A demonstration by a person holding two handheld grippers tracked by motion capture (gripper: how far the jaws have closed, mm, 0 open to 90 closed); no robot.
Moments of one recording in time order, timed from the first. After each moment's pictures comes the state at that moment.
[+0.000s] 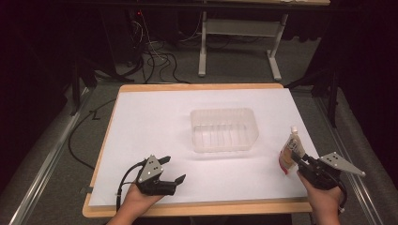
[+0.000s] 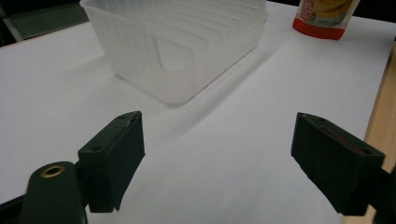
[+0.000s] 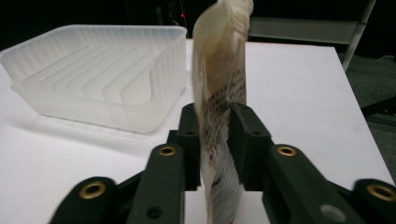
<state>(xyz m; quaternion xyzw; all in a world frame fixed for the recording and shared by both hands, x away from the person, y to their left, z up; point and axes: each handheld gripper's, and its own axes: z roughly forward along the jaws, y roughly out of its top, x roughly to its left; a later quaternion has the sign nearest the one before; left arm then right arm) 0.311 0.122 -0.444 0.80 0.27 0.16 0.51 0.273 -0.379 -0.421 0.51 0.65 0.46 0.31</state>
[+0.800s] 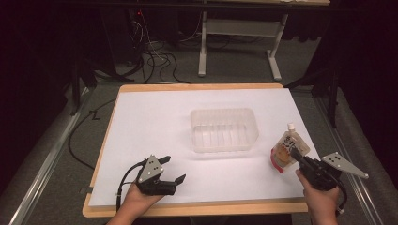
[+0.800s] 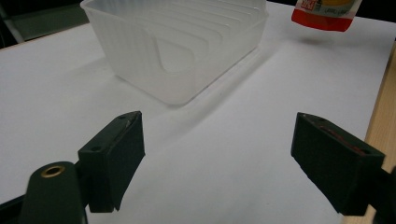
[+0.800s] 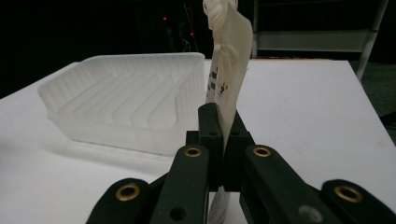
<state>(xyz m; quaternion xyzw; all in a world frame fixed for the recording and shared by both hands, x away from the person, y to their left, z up) 0.311 0.122 -0.443 0.80 0.26 0.16 0.51 0.267 -0.367 -0.408 0.51 0.63 0.51 0.30</state>
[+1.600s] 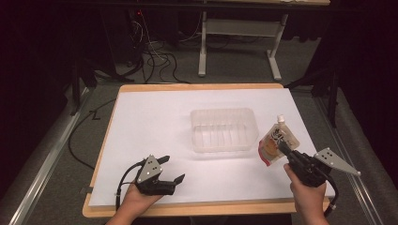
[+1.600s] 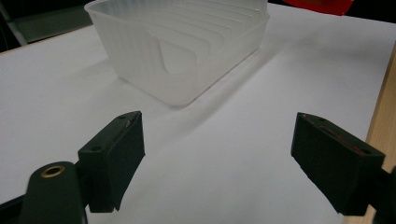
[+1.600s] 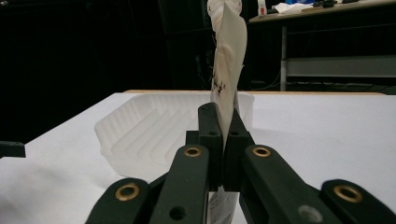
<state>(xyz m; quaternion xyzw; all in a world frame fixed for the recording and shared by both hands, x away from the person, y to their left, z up) 0.310 0.124 -0.442 0.80 0.26 0.17 0.51 0.271 -0.331 -0.387 0.47 0.61 0.57 0.29</state>
